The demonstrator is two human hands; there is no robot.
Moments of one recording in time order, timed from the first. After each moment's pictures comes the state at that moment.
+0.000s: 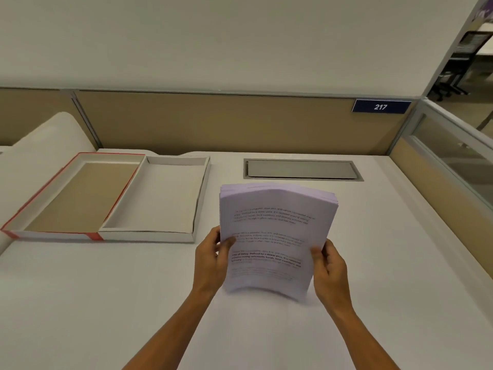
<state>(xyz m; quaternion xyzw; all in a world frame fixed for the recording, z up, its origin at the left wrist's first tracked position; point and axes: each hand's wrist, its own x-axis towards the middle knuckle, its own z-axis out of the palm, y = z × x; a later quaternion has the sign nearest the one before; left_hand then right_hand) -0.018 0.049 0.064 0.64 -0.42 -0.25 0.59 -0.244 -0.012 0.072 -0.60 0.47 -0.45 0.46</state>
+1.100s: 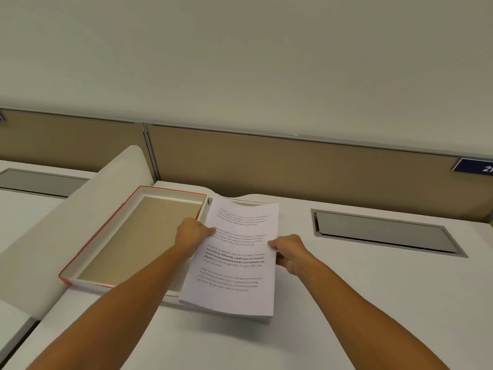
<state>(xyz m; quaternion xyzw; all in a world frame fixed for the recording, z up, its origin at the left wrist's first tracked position) 0.342 -0.067 0.090 0.83 -0.24 -0.30 0.40 0.118 -0.167 0.092 -0.46 0.56 -0.18 0.67</state>
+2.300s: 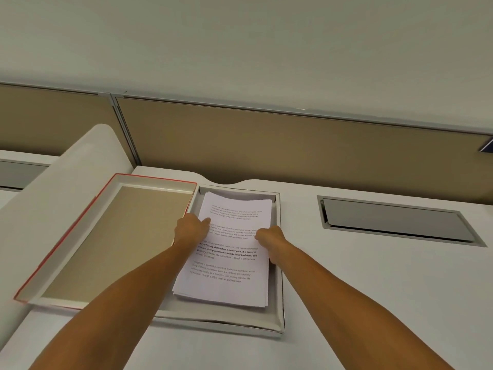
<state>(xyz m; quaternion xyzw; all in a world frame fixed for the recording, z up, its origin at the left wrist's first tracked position) 0.396 -0.144 0.000 0.90 -0.26 -0.24 0.26 0.201 -0.214 0.031 -0.49 0.62 -0.11 0.60</state>
